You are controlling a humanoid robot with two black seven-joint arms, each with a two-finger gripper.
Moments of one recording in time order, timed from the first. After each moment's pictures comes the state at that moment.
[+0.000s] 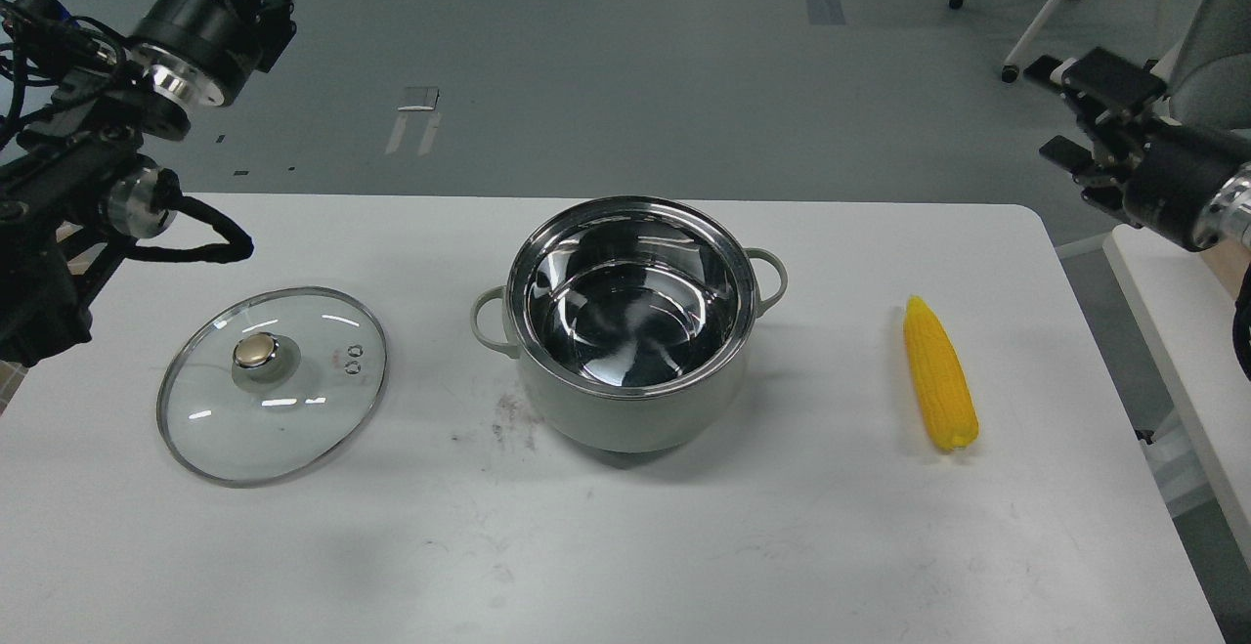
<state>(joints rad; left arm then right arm) -0.94 0.60 -0.66 -0.81 0.30 -0.25 -0.49 0.46 -0.59 1.31 1.35 -1.30 0.49 -0.18</state>
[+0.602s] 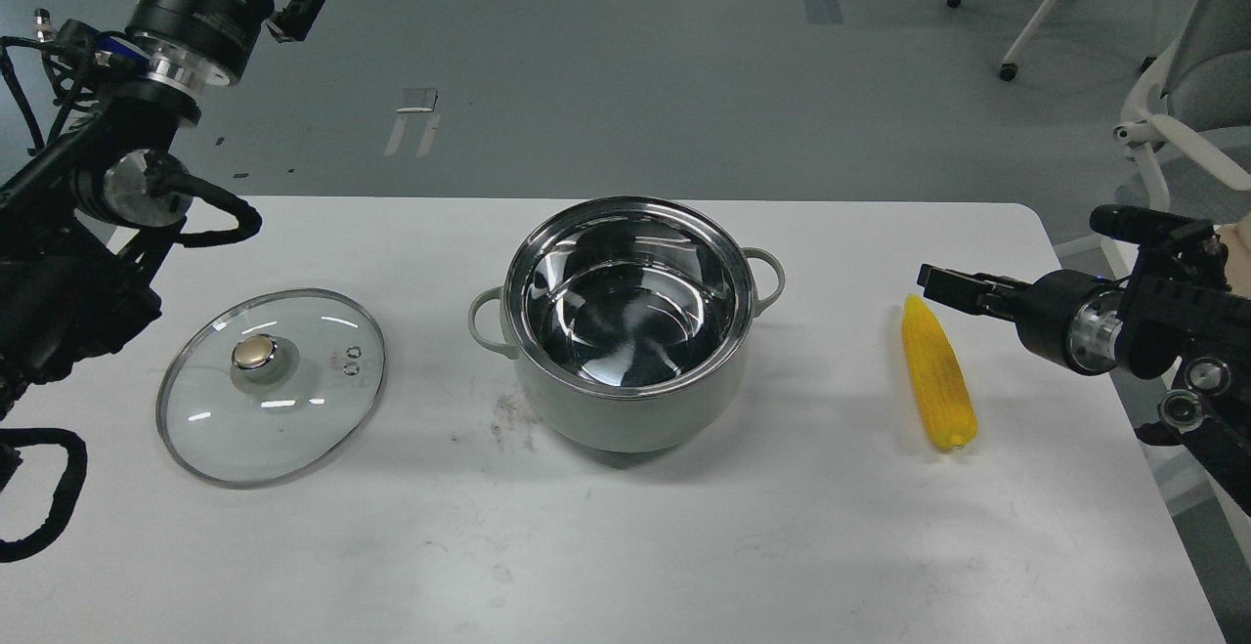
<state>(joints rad) -0.87 0.47 -0.86 -0.66 0.19 -0.49 -0.49 0.45 -0.58 0.97 1.35 -1.79 0.49 -0.19</state>
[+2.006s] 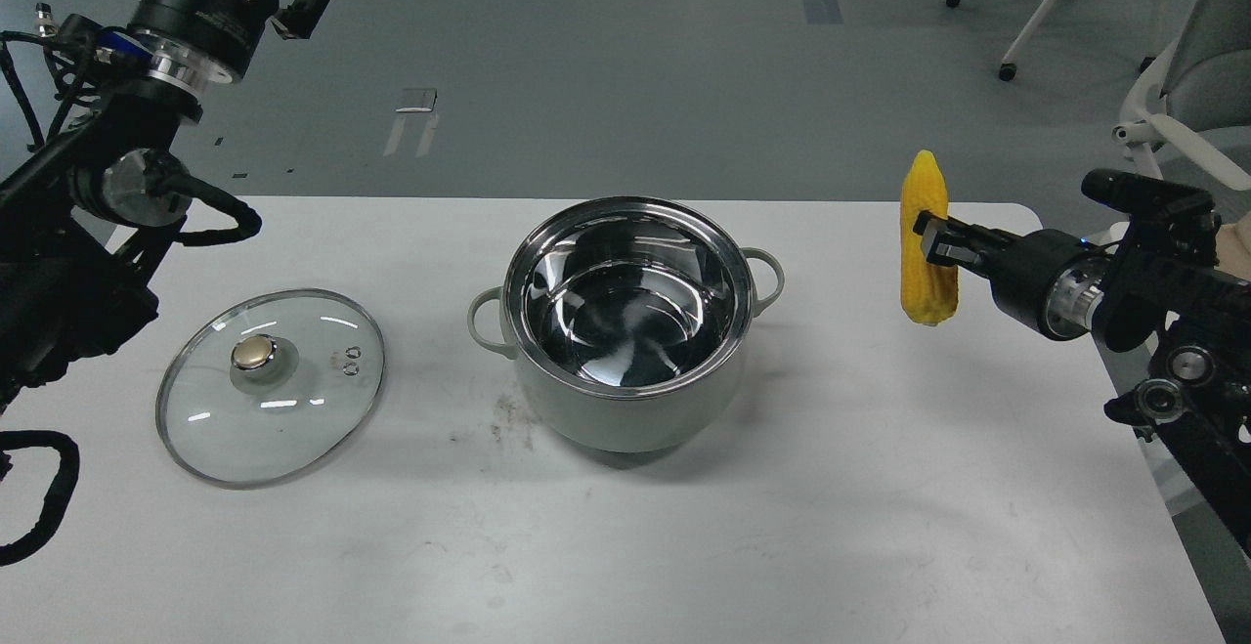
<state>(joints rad) -0.88 0.49 -0.86 -0.71 0.19 -0.49 -0.49 0.43 -0.43 1.15 1.53 -1.84 0.49 -0.22</state>
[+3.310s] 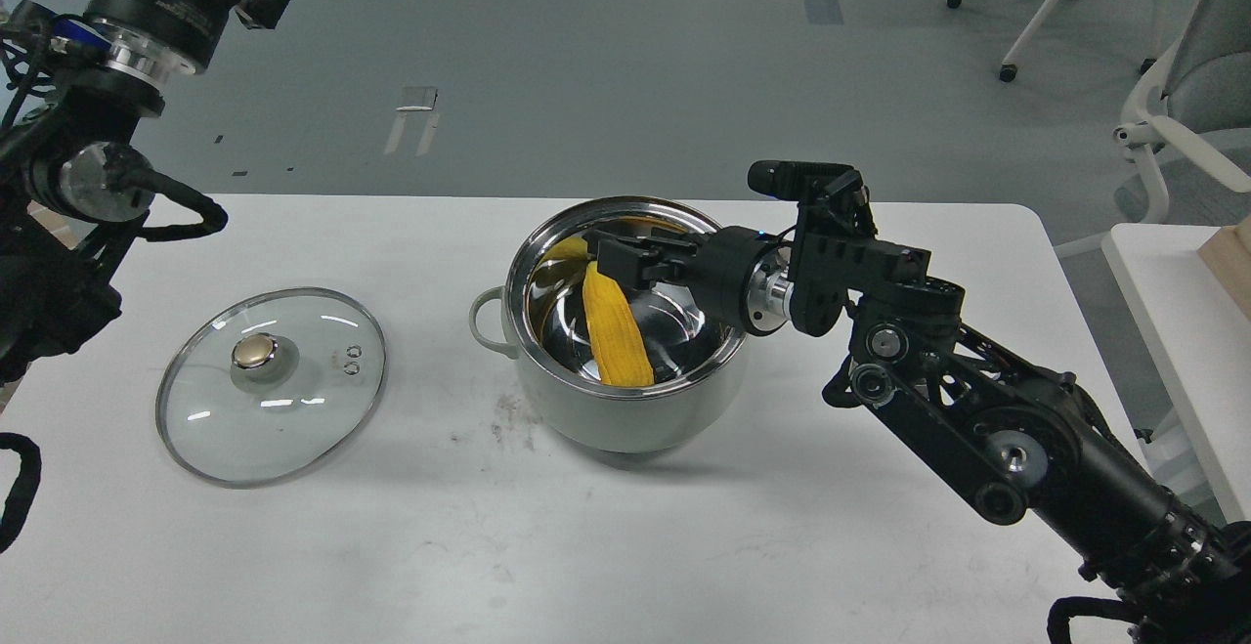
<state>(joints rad) -0.87 0.55 -0.86 -0.74 0.19 -0.49 -0.49 0.69 -0.05 0.85 1.39 -1.84 0.49 -0.23</state>
